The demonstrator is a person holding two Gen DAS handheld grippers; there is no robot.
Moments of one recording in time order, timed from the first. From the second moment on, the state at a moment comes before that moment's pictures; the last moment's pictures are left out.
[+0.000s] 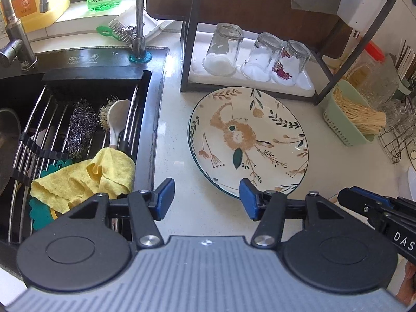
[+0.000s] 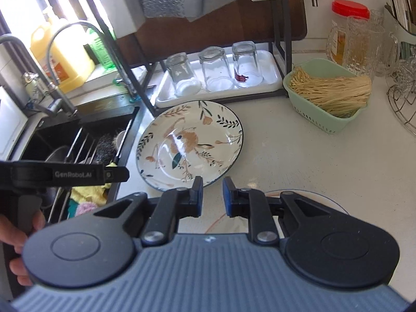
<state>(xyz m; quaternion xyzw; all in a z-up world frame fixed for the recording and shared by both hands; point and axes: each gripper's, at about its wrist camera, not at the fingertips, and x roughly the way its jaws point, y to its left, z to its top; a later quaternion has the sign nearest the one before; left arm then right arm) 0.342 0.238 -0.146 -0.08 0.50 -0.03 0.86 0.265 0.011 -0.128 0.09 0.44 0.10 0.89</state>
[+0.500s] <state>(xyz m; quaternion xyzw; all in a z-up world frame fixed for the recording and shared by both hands) 0.424 0.261 -0.191 -0.10 0.53 -0.05 0.84 0.344 0.008 -0.163 0.13 0.47 0.05 0.87</state>
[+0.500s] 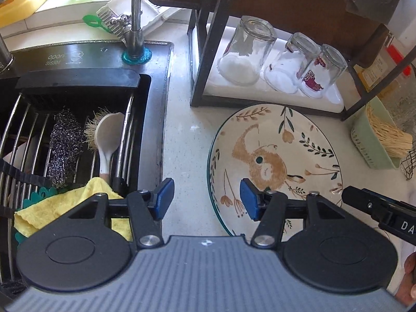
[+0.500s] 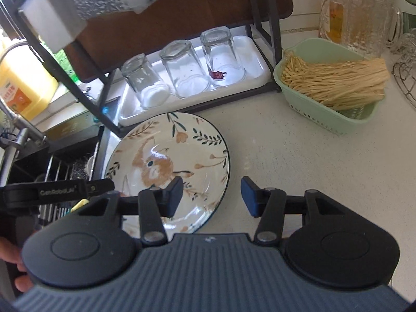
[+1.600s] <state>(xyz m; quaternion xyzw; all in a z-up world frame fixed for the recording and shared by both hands) 0.455 0.270 -0.202 -0.16 0.53 -0.13 0.82 0.376 -0.012 -0.195 0.20 0.53 0.07 0.82</state>
